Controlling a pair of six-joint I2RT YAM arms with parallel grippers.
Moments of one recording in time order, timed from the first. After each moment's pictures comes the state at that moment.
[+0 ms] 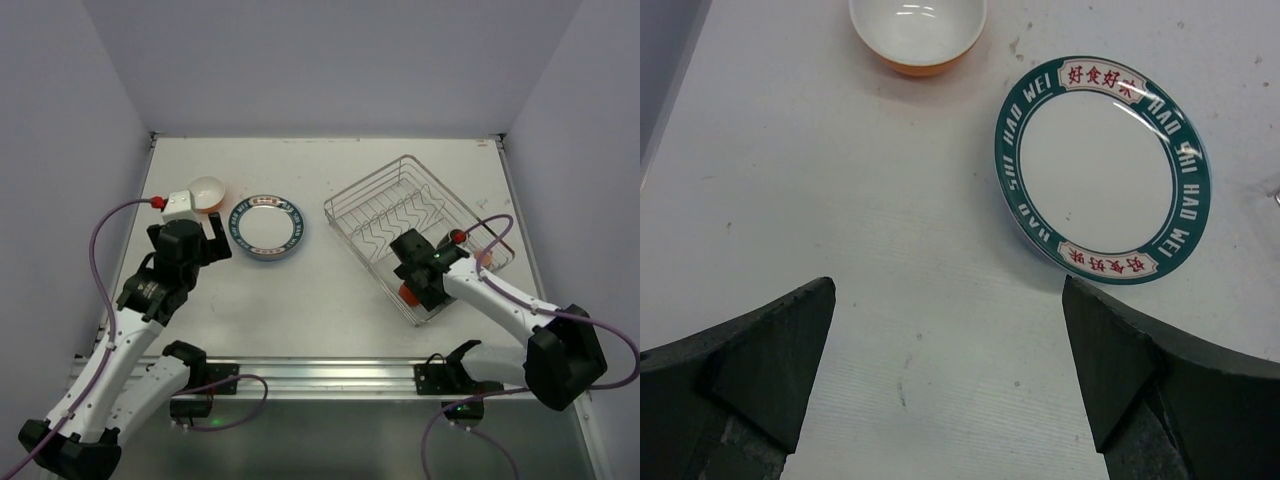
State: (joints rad) left arm -0.37 0.74 0.80 -0.62 -0.45 -0.38; right arm 0.58 1.22 0.77 -0.91 0.46 1.48
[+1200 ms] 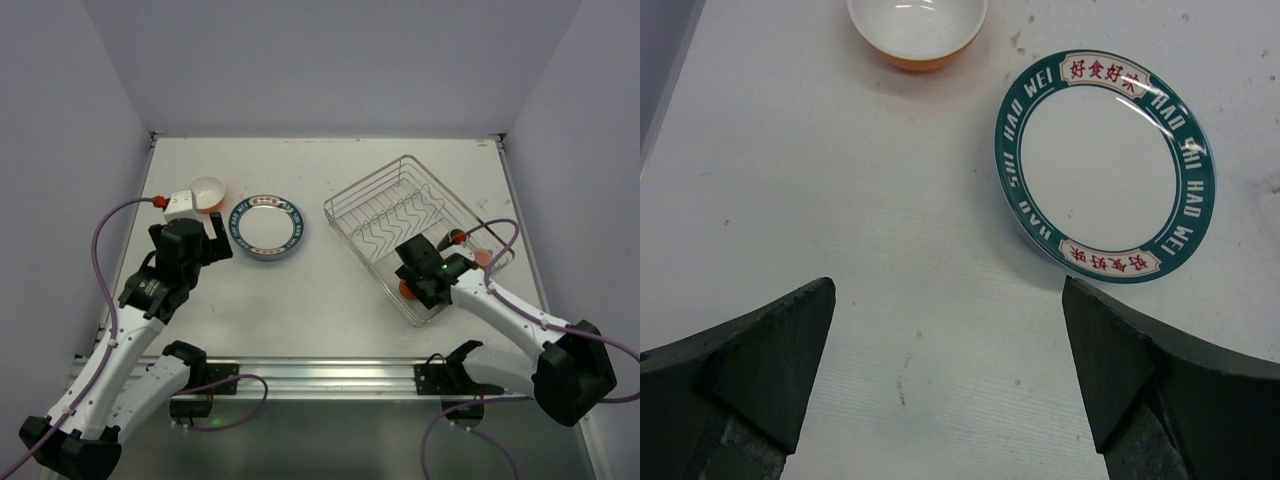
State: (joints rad) left arm -0.37 0.76 0.80 -0.62 -0.45 -0.38; right arm 0.58 1.17 0.71 -0.80 0.47 1.42
